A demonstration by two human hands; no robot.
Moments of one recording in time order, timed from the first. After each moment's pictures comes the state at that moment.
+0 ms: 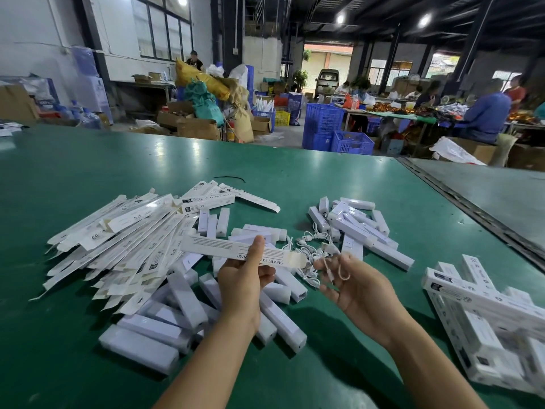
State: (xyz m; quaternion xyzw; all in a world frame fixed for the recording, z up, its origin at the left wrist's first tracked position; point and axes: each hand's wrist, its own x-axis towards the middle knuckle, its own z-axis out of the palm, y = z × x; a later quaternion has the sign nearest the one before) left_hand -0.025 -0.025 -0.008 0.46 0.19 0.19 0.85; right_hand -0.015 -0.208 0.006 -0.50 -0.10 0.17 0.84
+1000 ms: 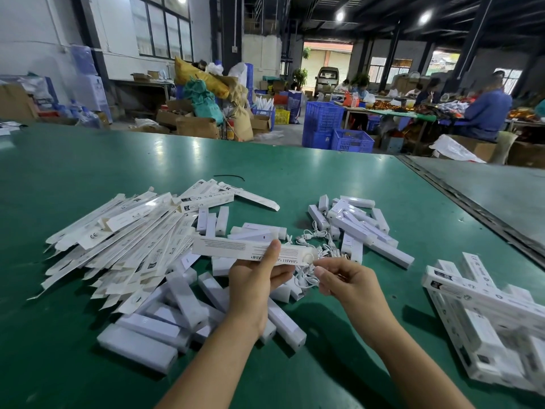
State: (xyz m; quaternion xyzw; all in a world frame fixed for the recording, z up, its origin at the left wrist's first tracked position) left_hand -0.032 -0.038 -0.004 0.47 0.10 0.14 0.87; right_hand -0.020 -0.195 -0.002 -0.72 -0.12 -0.02 0.68
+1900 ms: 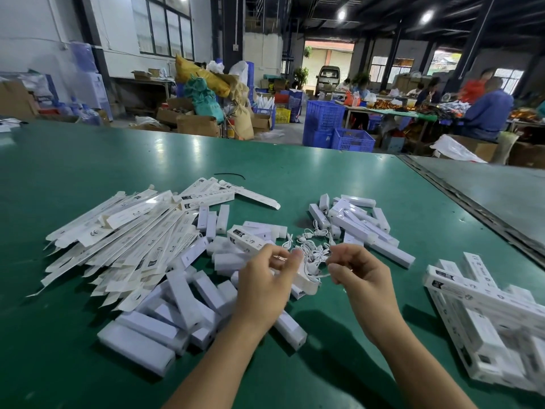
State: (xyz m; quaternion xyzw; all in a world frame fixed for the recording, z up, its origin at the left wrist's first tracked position) left_hand -0.044 -0.037 0.000 0.80 0.03 0.18 0.58; right_hand -0.017 -0.200 -0.003 -0.66 -0.15 -0.10 0.73
